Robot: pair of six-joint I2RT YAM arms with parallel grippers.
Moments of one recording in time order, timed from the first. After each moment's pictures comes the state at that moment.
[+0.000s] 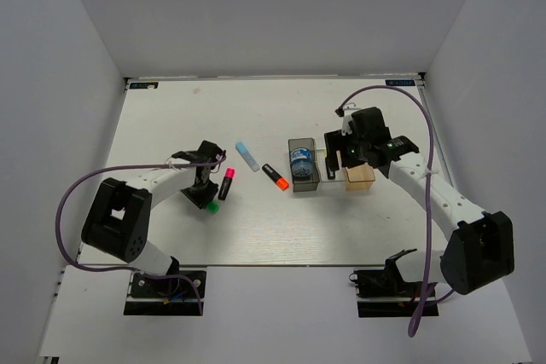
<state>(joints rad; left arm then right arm) -0.40 1.53 0.83 -0.74 -0.32 -1.28 0.44 1.31 1.03 -0.56 -0.07 0.07</state>
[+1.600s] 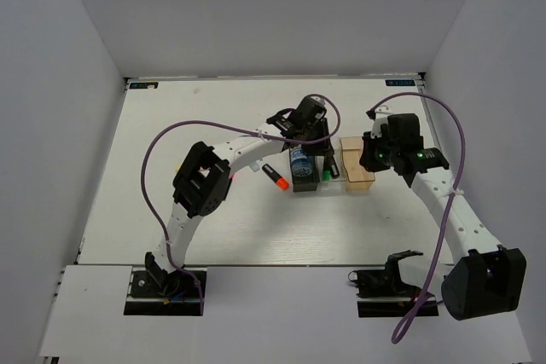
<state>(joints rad) -0.82 2.20 1.85 -0.42 0.13 -0.78 0.21 1.14 0.95 -0.61 -0.18 -0.01</state>
